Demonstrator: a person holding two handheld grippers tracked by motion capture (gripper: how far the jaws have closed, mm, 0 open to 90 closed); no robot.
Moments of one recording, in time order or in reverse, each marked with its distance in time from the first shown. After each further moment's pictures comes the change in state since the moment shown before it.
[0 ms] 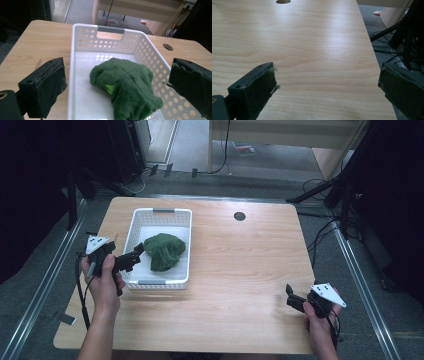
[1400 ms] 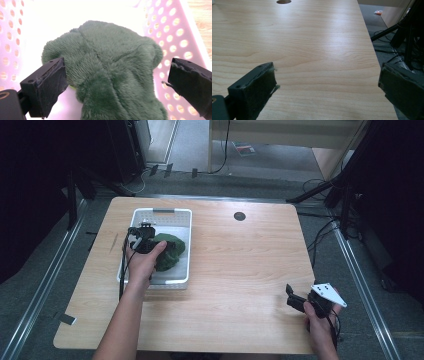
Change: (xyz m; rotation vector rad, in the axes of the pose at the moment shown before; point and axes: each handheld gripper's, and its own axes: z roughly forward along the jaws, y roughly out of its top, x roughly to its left) left arm -0.056 0.011 0.116 0.467 0.062 0.004; right arm -0.001 0.000 0.000 0.001 0.006 0.006
